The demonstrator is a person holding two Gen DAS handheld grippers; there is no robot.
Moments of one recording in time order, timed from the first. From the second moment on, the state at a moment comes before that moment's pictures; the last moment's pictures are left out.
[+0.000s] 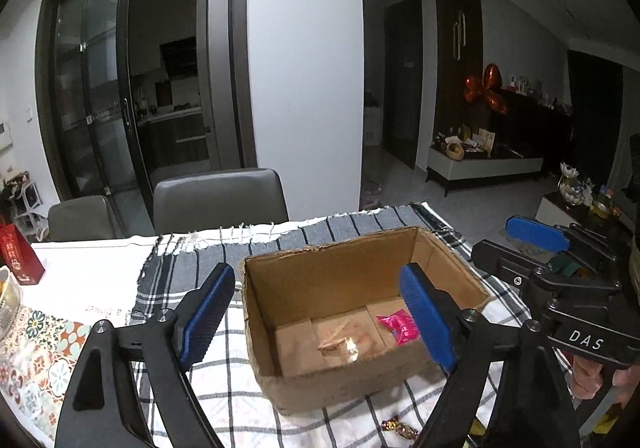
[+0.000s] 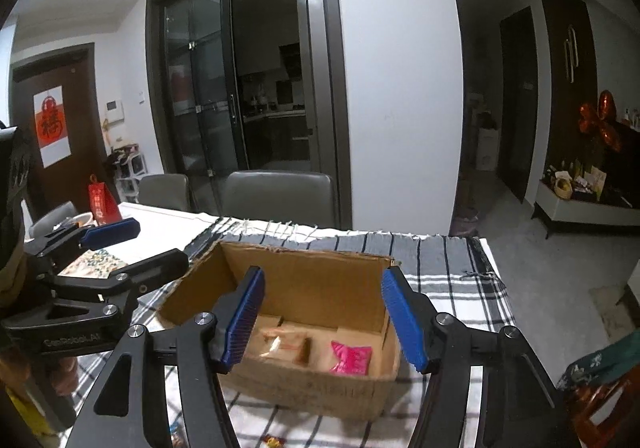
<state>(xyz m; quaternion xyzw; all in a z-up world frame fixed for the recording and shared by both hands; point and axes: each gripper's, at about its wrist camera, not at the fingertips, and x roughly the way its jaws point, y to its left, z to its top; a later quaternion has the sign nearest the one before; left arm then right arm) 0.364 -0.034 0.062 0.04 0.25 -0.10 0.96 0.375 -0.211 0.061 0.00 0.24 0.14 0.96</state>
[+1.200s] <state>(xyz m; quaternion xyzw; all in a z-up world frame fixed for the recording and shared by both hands) 0.155 -0.042 0.041 0.10 0.18 -0.09 0.98 0.200 -0.220 0.049 -0.04 0.20 0.16 0.97</state>
